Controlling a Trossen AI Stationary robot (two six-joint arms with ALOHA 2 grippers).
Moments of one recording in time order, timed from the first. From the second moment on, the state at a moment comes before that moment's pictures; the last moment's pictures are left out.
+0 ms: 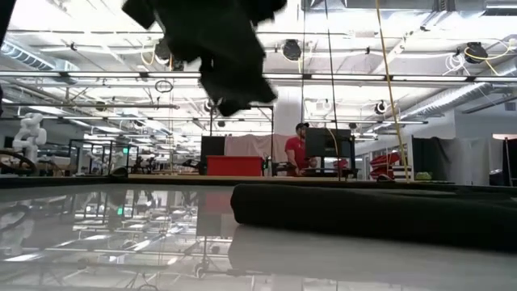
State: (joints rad) left arm -0.32 1.85 1.17 -0.08 0.34 -0.32; right arm 1.10 1.84 0.79 0.22 0.58 1.74
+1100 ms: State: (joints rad) left arm -0.45 2.04 1.17 0.05 0.08 0.09; right arm 1.10 1.85 0.79 0.24 0.57 1.75
